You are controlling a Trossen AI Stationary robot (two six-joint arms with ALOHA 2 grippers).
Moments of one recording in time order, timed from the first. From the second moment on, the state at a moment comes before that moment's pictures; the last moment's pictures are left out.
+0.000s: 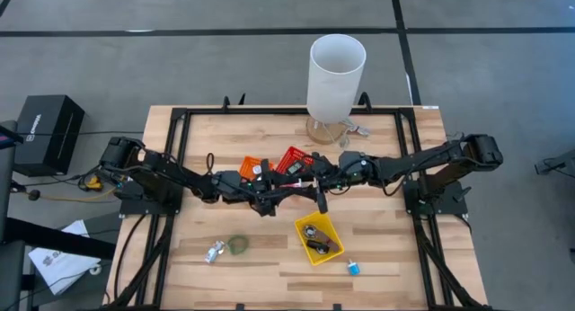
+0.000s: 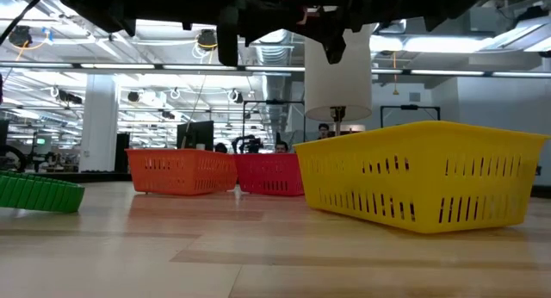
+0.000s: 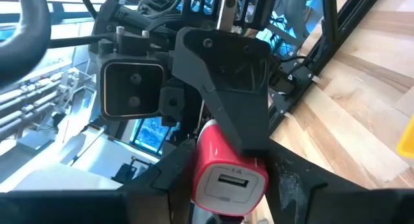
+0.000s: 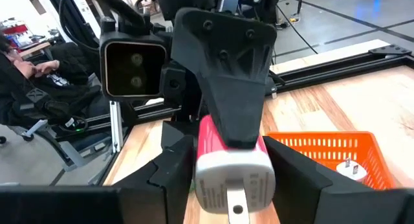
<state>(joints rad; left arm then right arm) -0.18 1.58 0.71 0.94 -0.33 1.10 0.06 1.46 0.81 0.48 -0.06 0.29</state>
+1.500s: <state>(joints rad) -0.33 1.58 0.69 0.90 -1.33 0.64 0.05 1.46 0.81 0.33 -0.05 0.34</state>
